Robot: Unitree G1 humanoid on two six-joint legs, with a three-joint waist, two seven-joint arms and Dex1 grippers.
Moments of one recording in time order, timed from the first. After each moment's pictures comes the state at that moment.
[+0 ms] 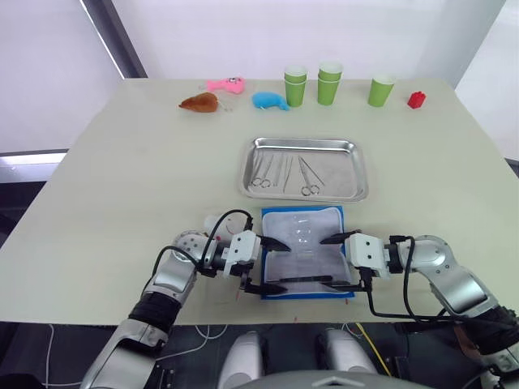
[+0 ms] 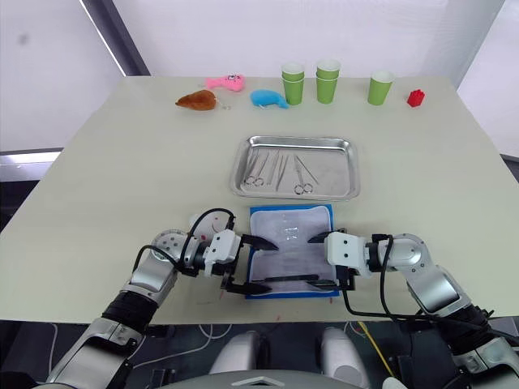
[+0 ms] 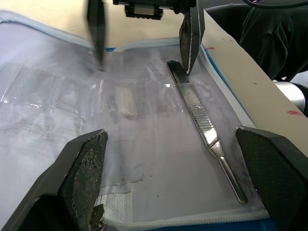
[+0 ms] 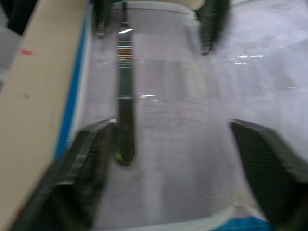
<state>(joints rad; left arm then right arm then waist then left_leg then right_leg) -0.31 0.50 -0.29 0.33 -0.20 -0.22 -1.43 -0.19 -0.66 0.37 -0.13 0.08 0.06 1.10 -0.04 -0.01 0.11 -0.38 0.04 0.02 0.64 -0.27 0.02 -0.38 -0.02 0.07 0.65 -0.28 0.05</state>
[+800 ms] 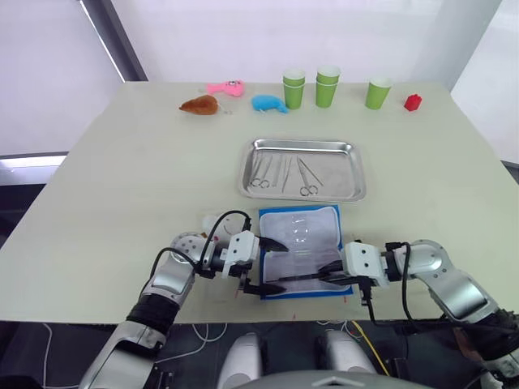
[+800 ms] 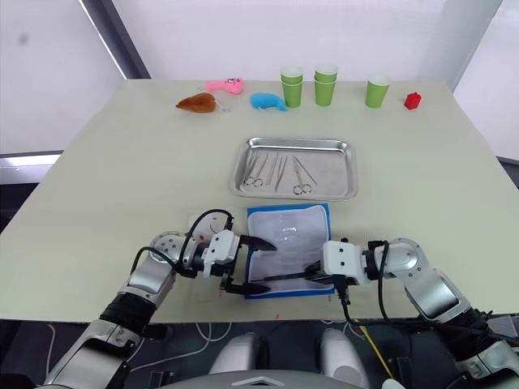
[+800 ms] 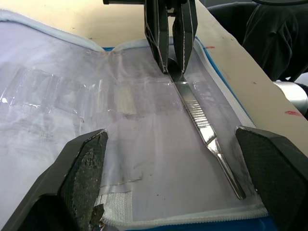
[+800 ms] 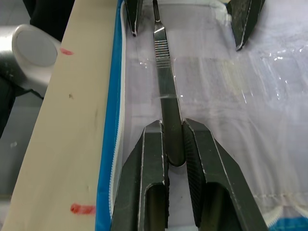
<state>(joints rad) -0.30 0.51 -0.29 0.33 -0.20 -0.22 -1.42 -0.19 -0.70 0.39 -0.23 0.08 0.19 1.12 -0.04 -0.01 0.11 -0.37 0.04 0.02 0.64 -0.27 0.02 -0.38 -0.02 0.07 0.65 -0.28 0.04</state>
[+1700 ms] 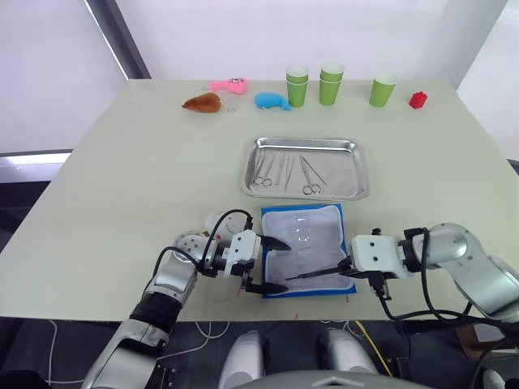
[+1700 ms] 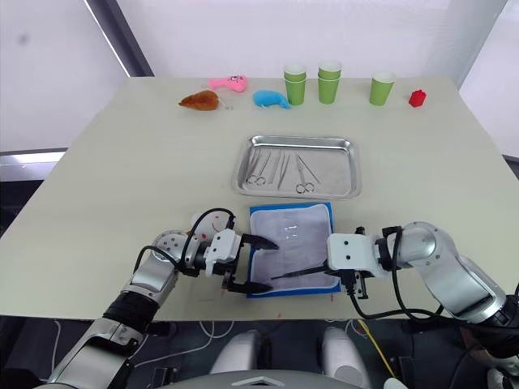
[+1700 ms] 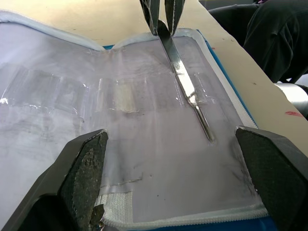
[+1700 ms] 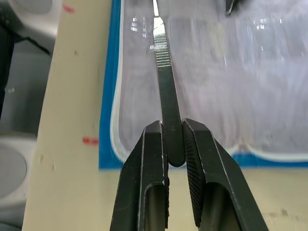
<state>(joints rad) -0.31 0.49 -0.29 0.34 -0.20 -0.23 -1.42 -0.27 -0.91 0.36 -0.50 0.06 0.48 1.15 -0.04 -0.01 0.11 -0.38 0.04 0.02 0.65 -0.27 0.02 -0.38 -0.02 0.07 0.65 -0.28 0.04</state>
